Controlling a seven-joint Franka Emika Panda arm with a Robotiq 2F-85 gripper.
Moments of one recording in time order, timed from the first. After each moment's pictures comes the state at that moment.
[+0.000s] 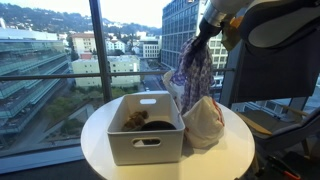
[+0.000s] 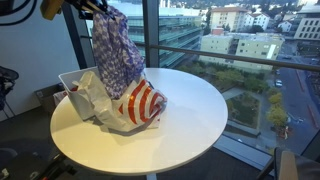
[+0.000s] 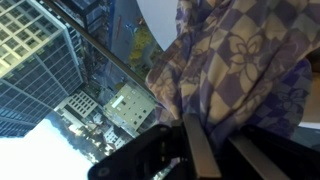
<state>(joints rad) -0.39 -0.68 0.64 -2.60 -0.54 2.79 0.32</state>
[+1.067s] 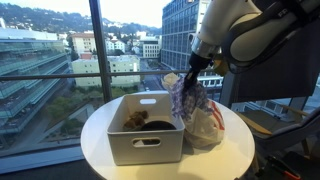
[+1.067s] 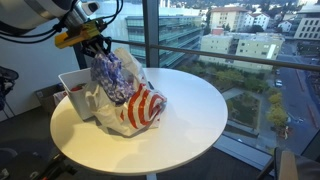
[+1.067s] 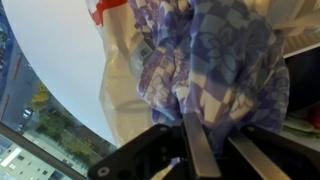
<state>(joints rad) 0.01 -0.27 0.30 -2.58 -0.40 2.76 0.08</state>
